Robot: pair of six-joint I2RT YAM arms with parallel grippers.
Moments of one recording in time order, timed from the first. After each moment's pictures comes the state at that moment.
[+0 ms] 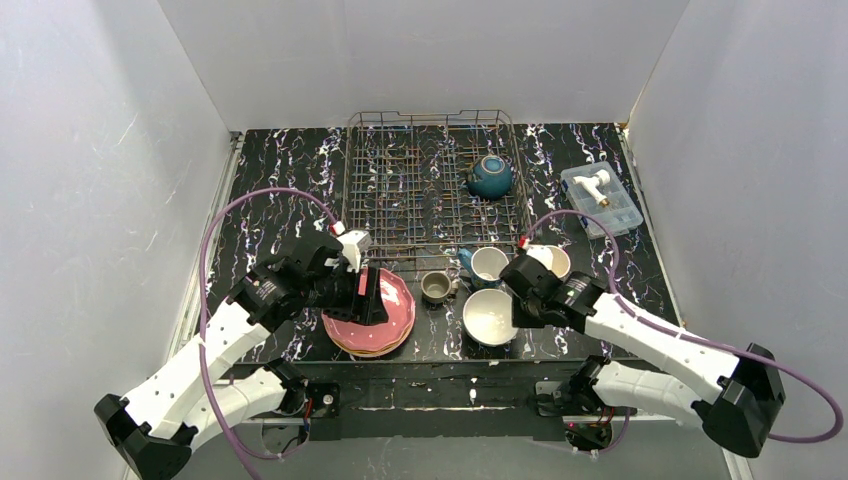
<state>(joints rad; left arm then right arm) -0.68 0.88 0.92 -0.96 0.25 -0.46 0.86 0.98 0.71 -0.88 0.25 0.78</state>
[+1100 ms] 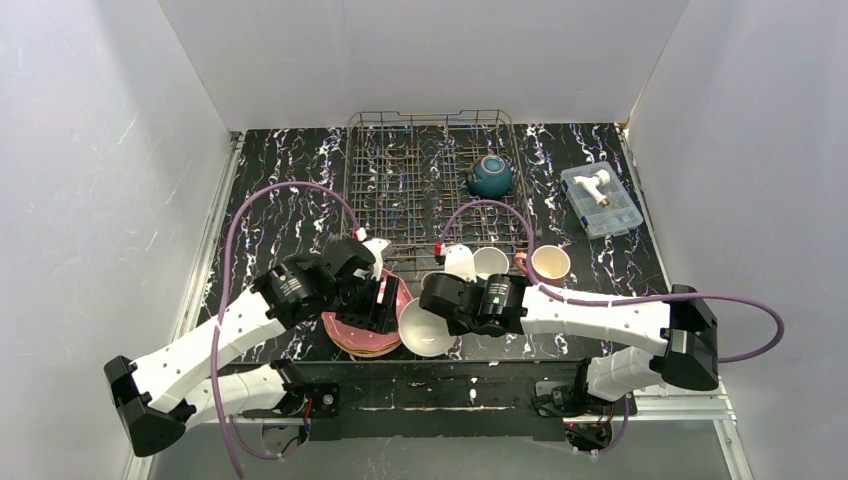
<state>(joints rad) -0.90 0.98 0.98 -1.00 0.08 -0.57 1.31 1.37 1.08 -0.86 0.43 0.88</state>
